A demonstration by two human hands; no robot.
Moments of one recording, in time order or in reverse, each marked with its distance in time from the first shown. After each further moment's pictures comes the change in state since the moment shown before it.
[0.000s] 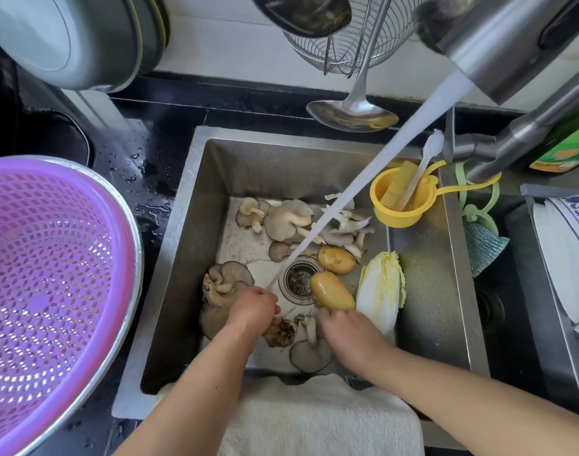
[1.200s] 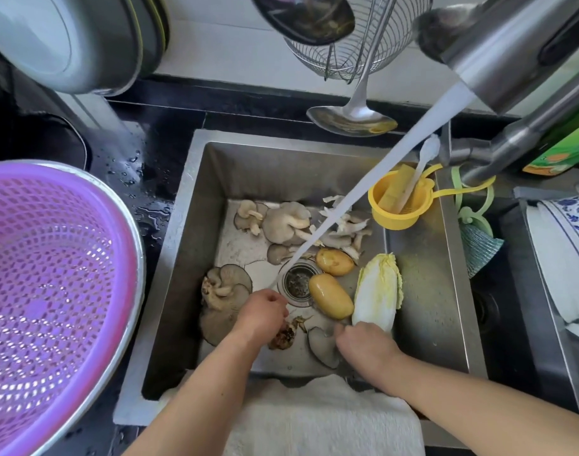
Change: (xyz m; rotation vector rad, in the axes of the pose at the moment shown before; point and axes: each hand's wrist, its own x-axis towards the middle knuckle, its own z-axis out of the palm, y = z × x) left_hand 0.009 -0.012 0.008 0.086 -0.084 0.120; right_hand -0.022 0.012 -0.002 -0.278 -0.139 0.009
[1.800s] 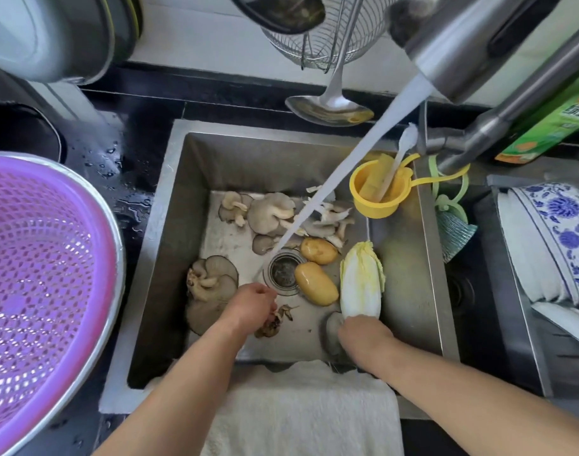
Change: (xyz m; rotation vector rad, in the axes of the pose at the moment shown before) left_hand -0.006 0.004 0.002 0.054 -0.064 -0.023; right_hand -0.008 0.011 0.019 0.027 -0.324 0.090
